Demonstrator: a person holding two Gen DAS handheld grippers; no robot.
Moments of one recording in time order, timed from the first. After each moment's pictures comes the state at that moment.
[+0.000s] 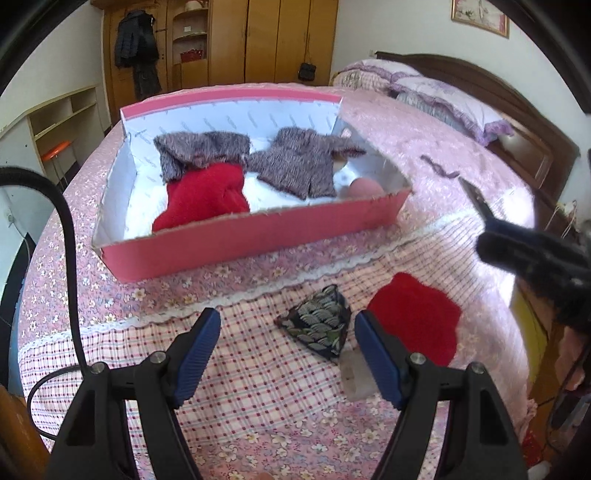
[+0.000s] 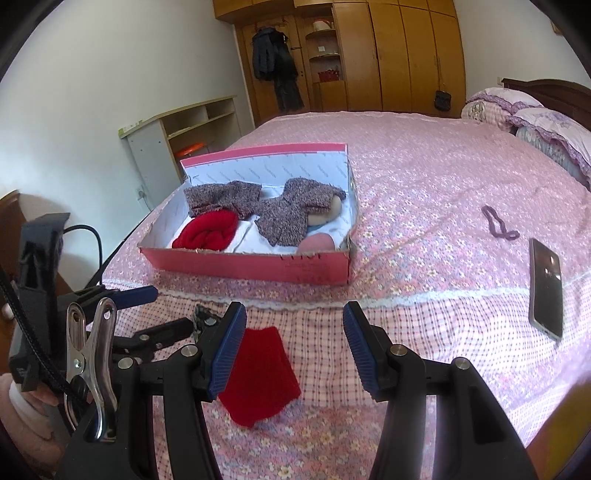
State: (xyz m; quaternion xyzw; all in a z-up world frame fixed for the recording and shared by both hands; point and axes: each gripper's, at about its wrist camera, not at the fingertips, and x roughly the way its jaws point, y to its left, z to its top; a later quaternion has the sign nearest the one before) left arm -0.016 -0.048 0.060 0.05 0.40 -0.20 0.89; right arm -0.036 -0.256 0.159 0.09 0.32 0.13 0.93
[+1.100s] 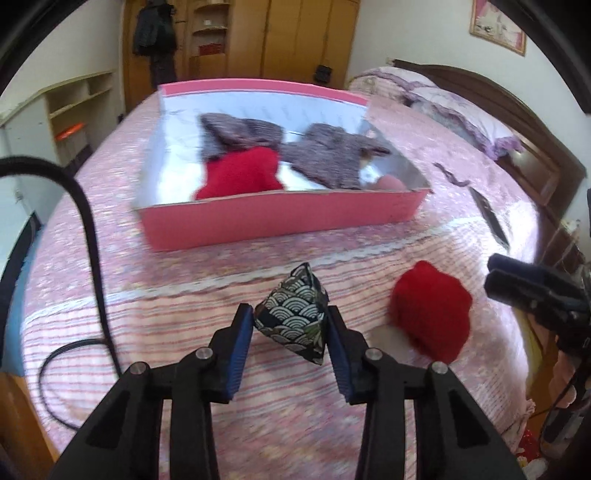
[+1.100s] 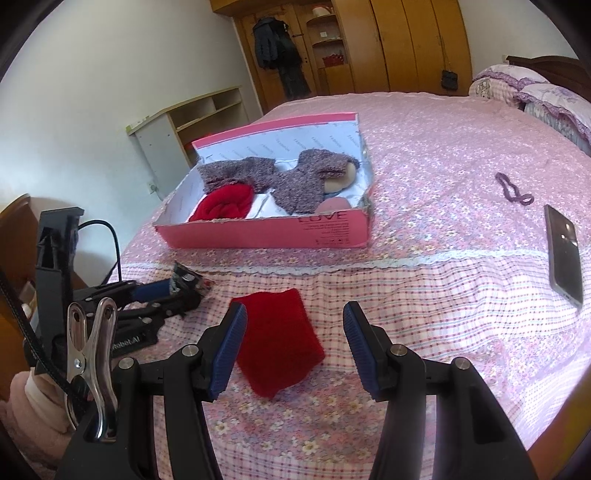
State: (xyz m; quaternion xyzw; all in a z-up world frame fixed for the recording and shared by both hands) left arm -0.024 -0.021 0.053 0.02 0.41 -0.18 0.89; right arm -0.047 -0.248 0.141 0.12 0.35 0.16 0.92
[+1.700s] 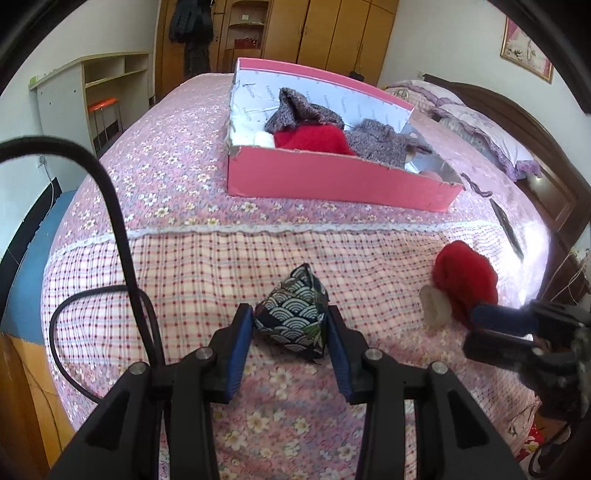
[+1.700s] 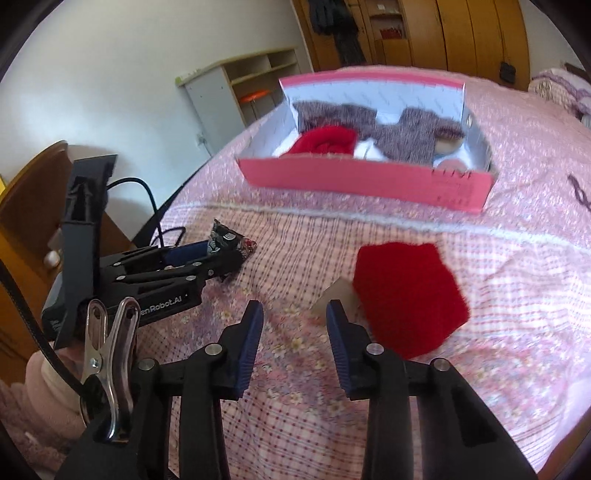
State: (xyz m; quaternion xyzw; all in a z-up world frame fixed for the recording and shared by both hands) left arm -0.050 0.038 0.034 -0.02 0.42 -0.13 0.90; right arm -0.063 -0.162 0.130 0.08 0.40 0.25 0.88
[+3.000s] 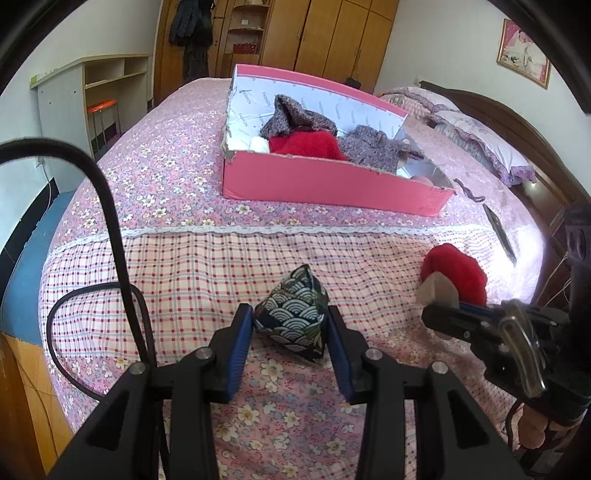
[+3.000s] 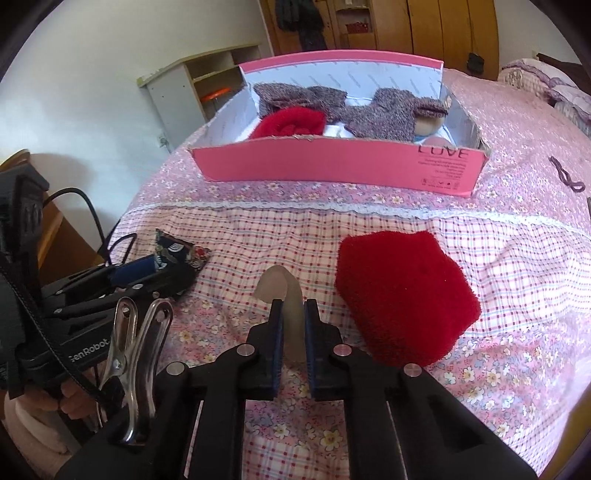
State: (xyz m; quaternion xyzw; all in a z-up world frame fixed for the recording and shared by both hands) left arm -0.061 0.041 0.035 -0.03 0.41 -0.14 0.90; right arm -0.048 -0.153 0.109 0.08 0.40 0.18 0.89
